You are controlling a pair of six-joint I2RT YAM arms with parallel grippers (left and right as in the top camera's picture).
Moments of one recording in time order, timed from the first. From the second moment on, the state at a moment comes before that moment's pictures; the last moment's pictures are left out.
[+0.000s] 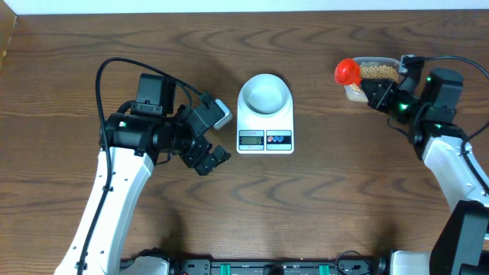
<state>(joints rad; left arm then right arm) -0.17 1.33 1.20 -1.08 0.49 0.64 -0.17 1.55 0.88 0.06 -0.69 0.45</state>
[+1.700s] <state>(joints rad) -0.17 1.33 1.20 -1.08 0.48 0.64 -0.17 1.55 1.09 -0.33 -0.50 0.00</state>
